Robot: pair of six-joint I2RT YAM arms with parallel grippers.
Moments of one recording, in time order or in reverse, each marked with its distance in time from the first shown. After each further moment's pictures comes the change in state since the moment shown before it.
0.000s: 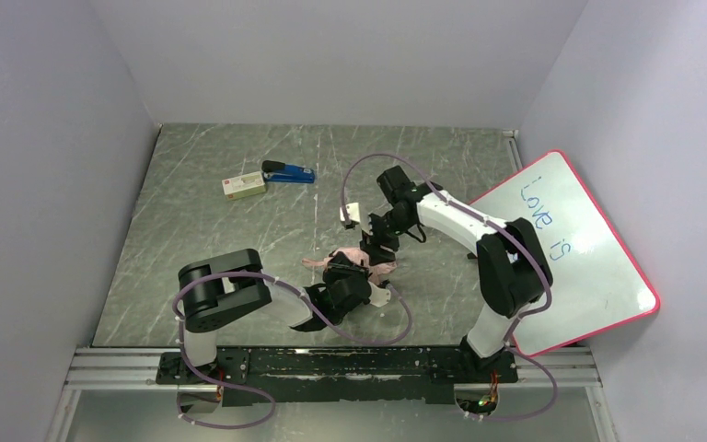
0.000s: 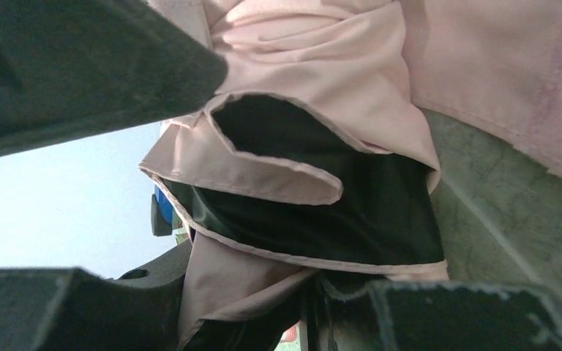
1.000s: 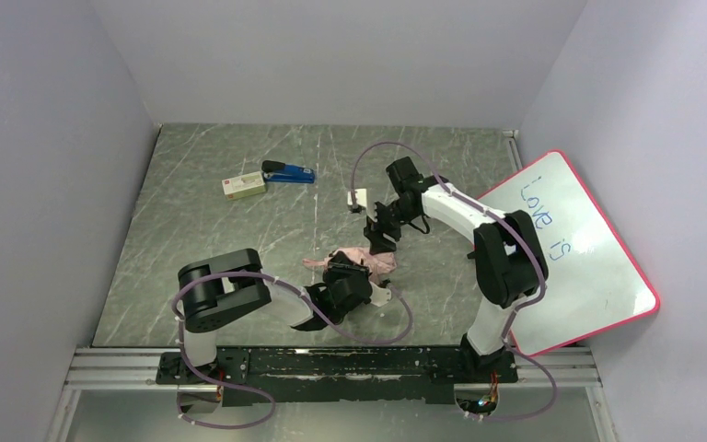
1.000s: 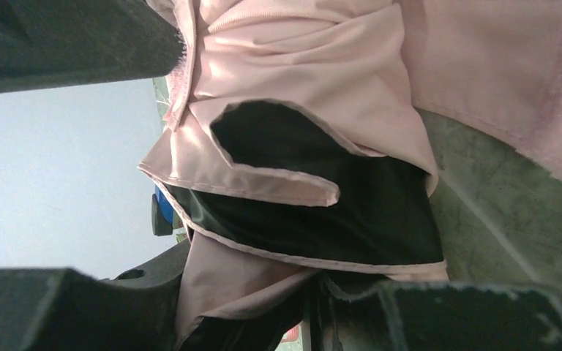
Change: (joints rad) left arm 0.000 -0.002 0.010 -0.019 -0.002 -0.004; right arm -0.089 0.062 0.032 0.067 -0.079 0.027
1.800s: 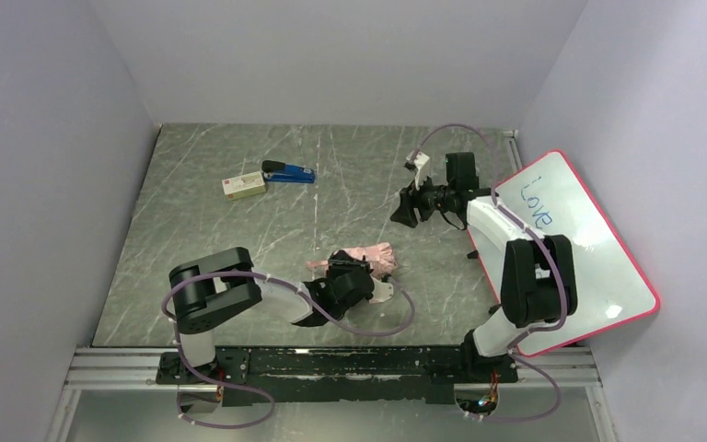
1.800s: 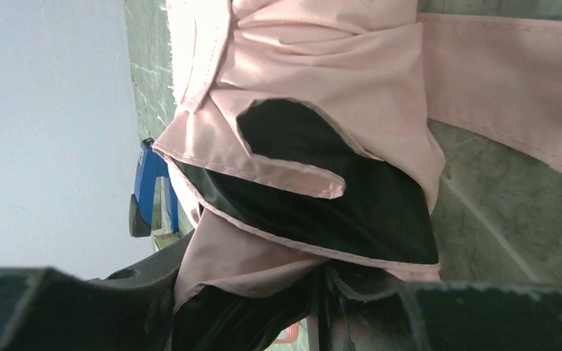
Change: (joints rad) left arm 0.011 -0.046 0.037 -0.115 0.046 -0.106; right arm -0.286 -0.189 -0.212 0.480 -0.036 0.619
